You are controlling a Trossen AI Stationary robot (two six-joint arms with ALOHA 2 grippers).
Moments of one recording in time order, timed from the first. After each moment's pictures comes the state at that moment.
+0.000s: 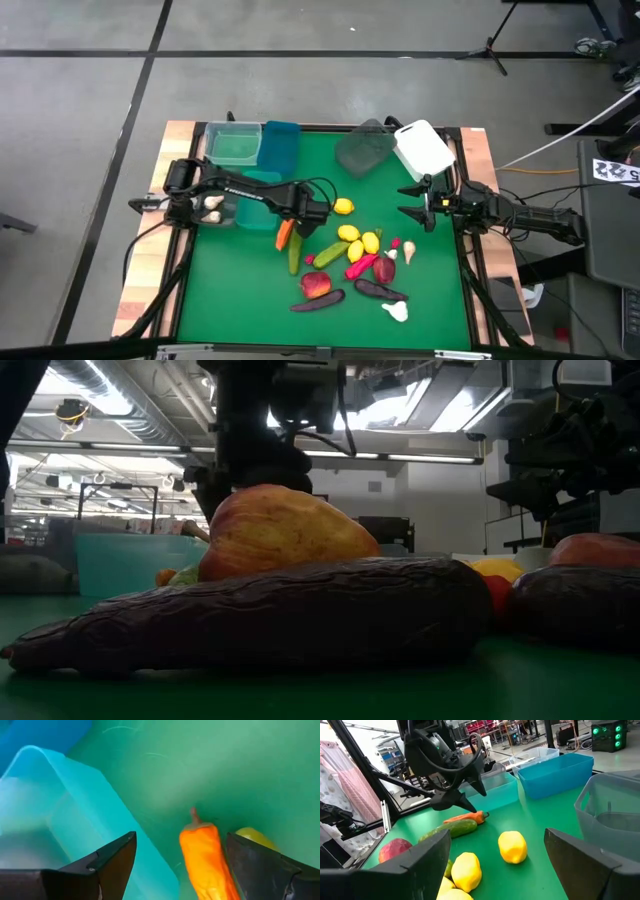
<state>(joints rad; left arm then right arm) -0.05 1.95 1.45 -1.13 -0.32 -0.93 -0.16 0.11 0.01 0.03 -0.08 0.32</state>
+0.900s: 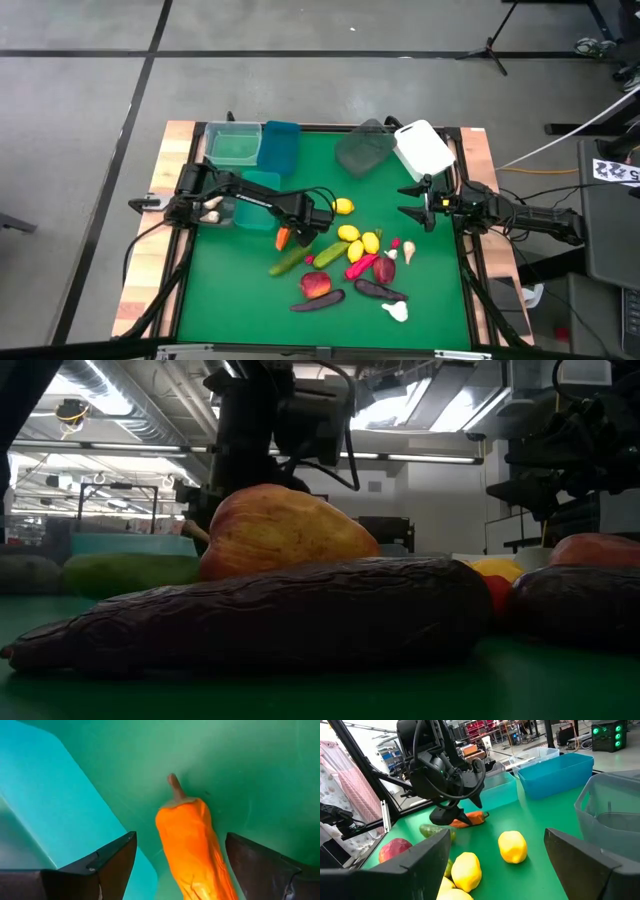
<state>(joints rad) -0.07 2.04 1.45 -1.14 -0.22 -0.96 -0.16 0.11 0.01 0.03 -0.08 0.32</state>
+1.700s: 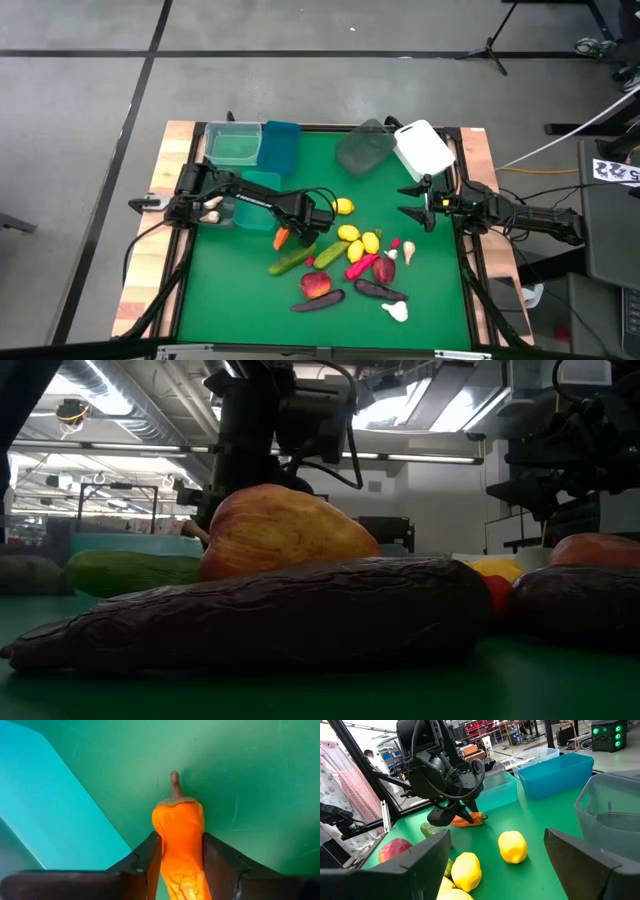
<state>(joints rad) -0.07 2.04 1.45 -1.11 -0.20 -0.96 -0.16 0.11 0.01 0.03 -0.08 0.32</state>
